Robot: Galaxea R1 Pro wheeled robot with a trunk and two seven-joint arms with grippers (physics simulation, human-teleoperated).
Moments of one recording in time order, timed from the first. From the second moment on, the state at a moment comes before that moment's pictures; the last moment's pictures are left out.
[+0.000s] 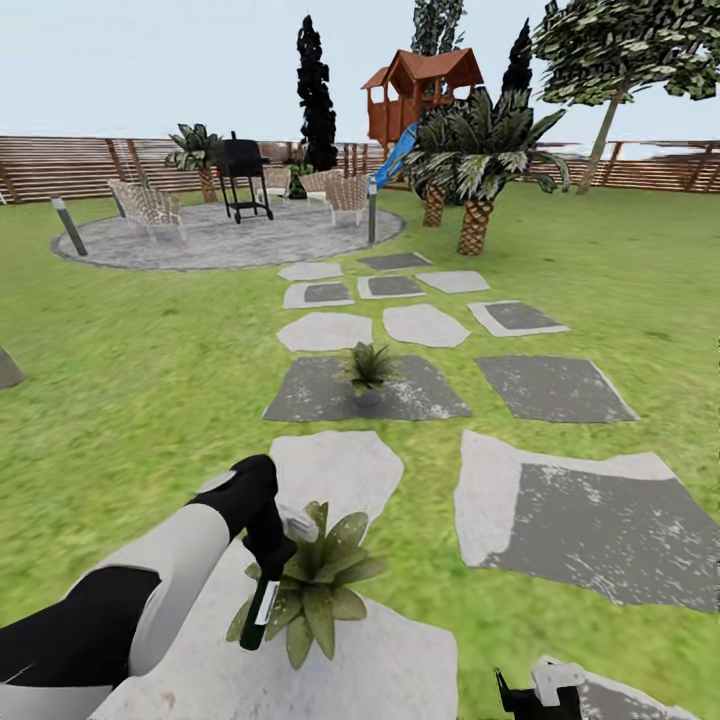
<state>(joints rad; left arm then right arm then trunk) -1.04 -0.09 -0.09 -0.32 -1.15 1.01 -1.29 -0.42 -0.11 0.21 -0.02 -0.11 -0.63 -0.04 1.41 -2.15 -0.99</state>
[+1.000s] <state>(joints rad) -1.03 -0.06 -0.11 -0.34 -1.16 1.01 -1.29 -0.42 -0.11 0.20 -0.02 -0.11 -0.62 -0.04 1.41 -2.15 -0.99</state>
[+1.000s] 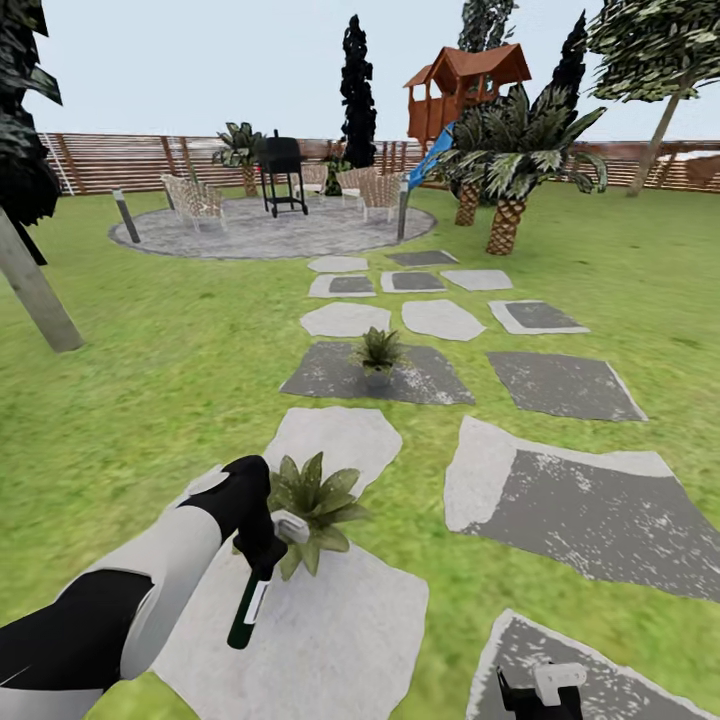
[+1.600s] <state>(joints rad) -0.95 -0.03 0.06 -0.35 -1.17 1.01 -1.04 -0.42 -0.11 0.21 -0.02 -0.11 -0.62 -0.04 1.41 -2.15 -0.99</state>
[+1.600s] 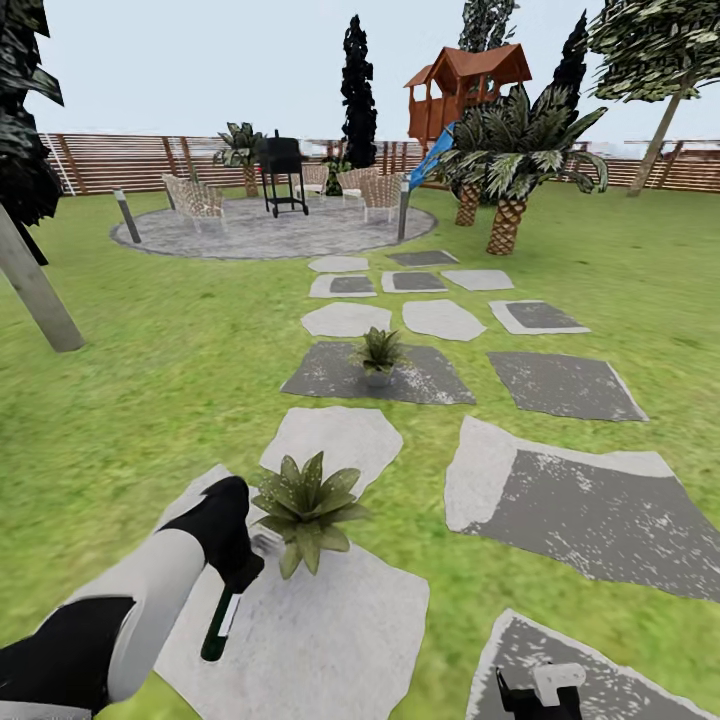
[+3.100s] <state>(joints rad) -0.84 -0.08 0.07 -0.53 -1.09 1.00 -0.98 -0.42 -0.10 0.21 -0.02 -0.11 -0.62 -0.04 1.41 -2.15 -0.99</state>
